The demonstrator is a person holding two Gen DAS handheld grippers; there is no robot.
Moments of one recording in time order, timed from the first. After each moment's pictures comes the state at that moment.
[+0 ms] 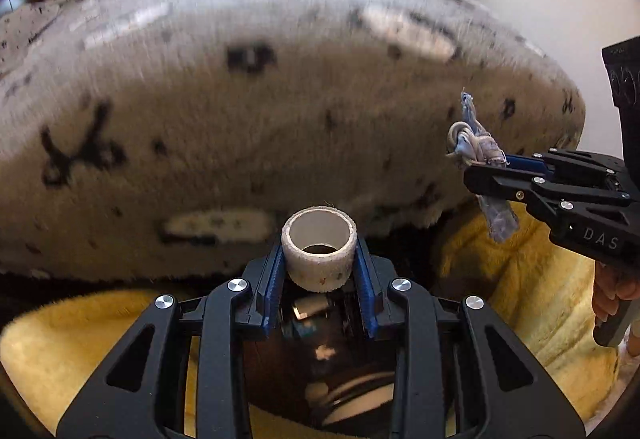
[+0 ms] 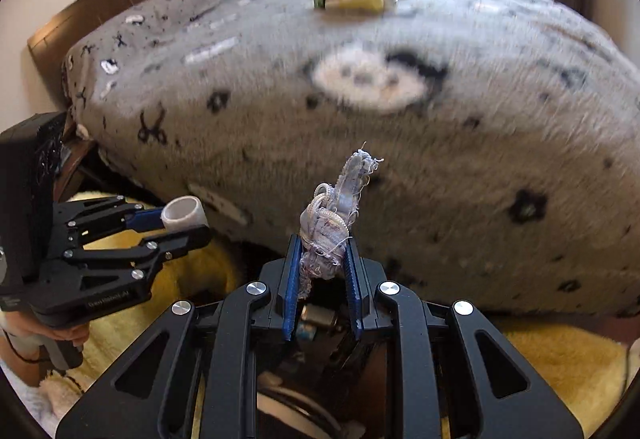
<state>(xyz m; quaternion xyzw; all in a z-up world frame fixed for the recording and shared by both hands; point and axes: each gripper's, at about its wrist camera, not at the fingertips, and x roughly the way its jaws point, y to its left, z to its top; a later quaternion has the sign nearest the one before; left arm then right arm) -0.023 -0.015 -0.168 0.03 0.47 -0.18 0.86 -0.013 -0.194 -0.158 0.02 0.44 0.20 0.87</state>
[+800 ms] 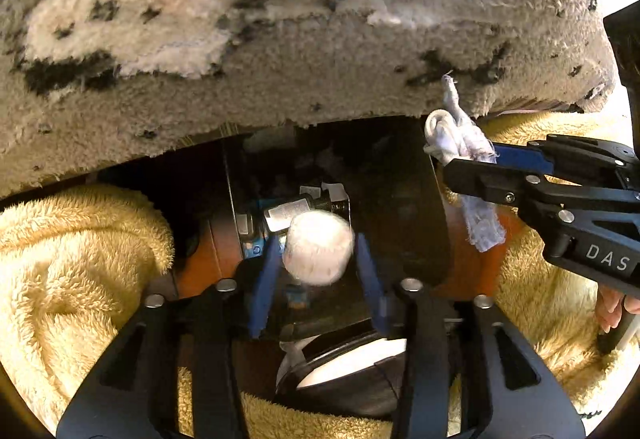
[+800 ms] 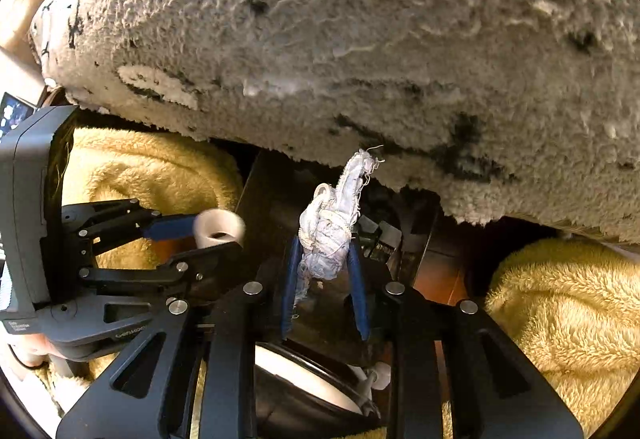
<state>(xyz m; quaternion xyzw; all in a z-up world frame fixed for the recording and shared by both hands) -0.010 -0.027 -0.278 0.01 0.62 -0.19 0.76 0.002 -0.168 -0.260 0.04 0.60 0.20 0.78</state>
